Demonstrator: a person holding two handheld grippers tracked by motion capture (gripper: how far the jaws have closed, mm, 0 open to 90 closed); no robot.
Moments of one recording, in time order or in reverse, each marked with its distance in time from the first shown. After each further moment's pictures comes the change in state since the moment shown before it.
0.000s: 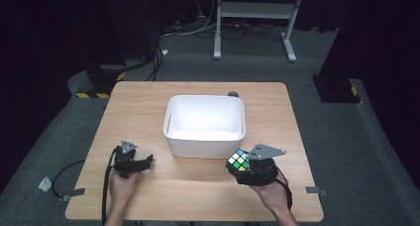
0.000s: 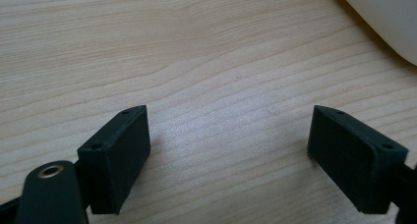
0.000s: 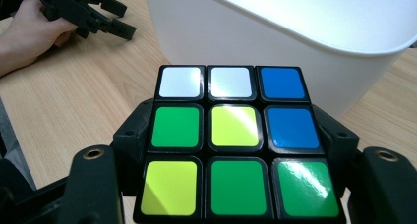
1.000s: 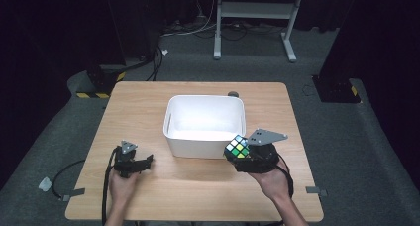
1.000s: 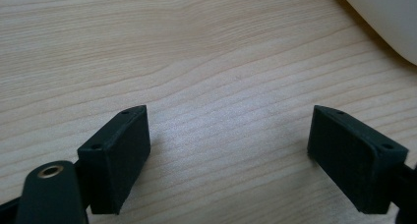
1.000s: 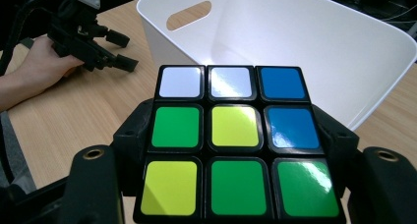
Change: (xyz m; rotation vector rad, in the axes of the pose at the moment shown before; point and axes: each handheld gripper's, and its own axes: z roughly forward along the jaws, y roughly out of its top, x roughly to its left) left arm 0.000 0.000 0.000 0.000 0.001 0.001; right arm -0.003 0.048 -0.017 -0.026 -0.011 -0.023
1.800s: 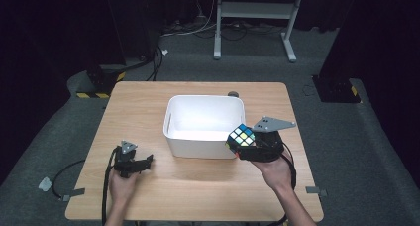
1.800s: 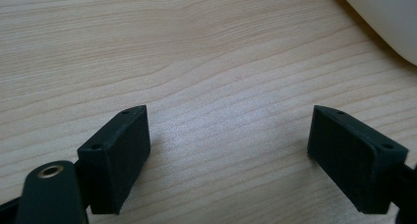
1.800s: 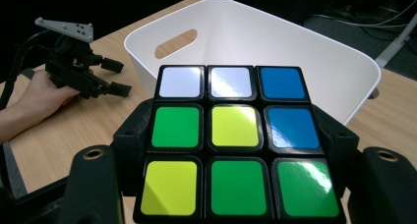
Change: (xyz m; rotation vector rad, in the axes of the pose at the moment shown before) left arm 0.000 0.000 0.000 0.000 -0.001 -0.001; right arm -0.018 0.020 -0.008 -0.049 -0.005 0.058
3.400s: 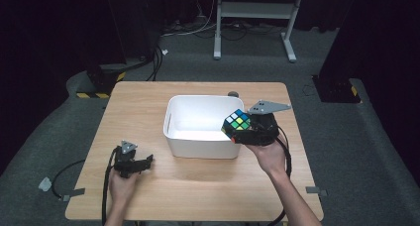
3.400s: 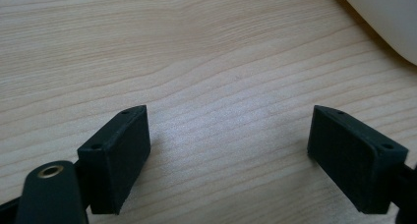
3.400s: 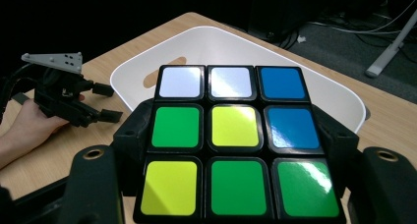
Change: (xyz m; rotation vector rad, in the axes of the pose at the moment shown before) left arm 0.000 0.000 0.000 0.000 0.001 0.001; right arm -0.012 0.033 0.014 -0.018 -0.011 0.016
